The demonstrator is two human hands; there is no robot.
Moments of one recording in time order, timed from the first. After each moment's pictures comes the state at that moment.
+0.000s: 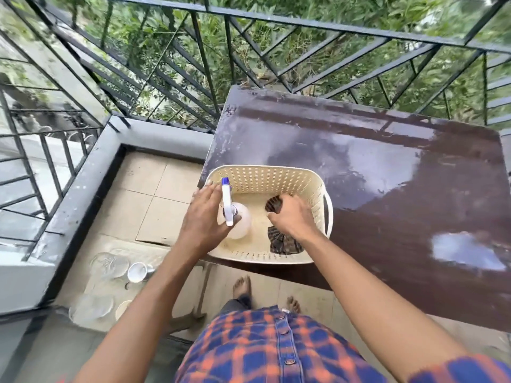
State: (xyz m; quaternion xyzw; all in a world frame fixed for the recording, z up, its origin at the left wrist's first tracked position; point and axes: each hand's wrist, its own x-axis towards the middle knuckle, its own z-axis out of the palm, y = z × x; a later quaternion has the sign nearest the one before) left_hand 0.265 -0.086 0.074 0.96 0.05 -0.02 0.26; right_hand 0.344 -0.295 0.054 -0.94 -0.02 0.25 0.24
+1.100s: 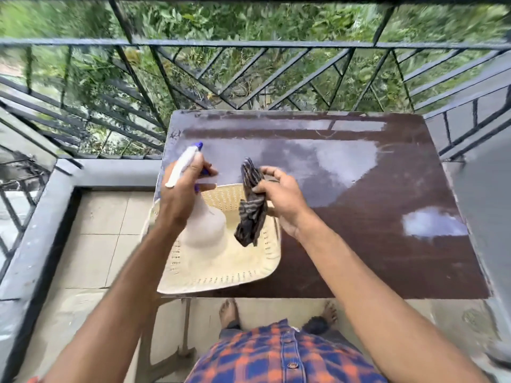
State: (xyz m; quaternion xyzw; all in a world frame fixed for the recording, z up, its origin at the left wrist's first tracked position) left_hand 0.367 -0.161 0.152 0.72 0.11 0.05 0.68; right_hand 0.383 -0.355 0.127 -0.65 0.15 0.20 0.72
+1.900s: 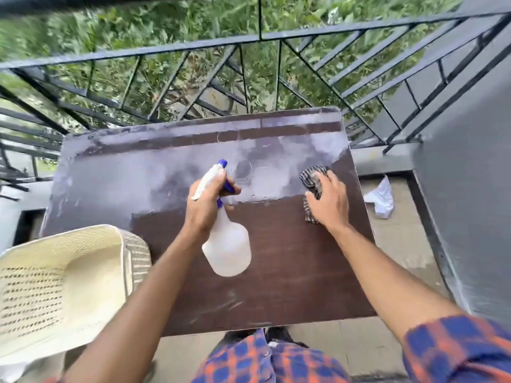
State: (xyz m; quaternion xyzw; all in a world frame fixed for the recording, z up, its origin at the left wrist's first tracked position) left_hand 0.447 -0.503 0.118 0.72 0.14 -0.06 0.68; right_hand 0.473 -0.779 -0.031 -0.96 0.13 0.02 0.25
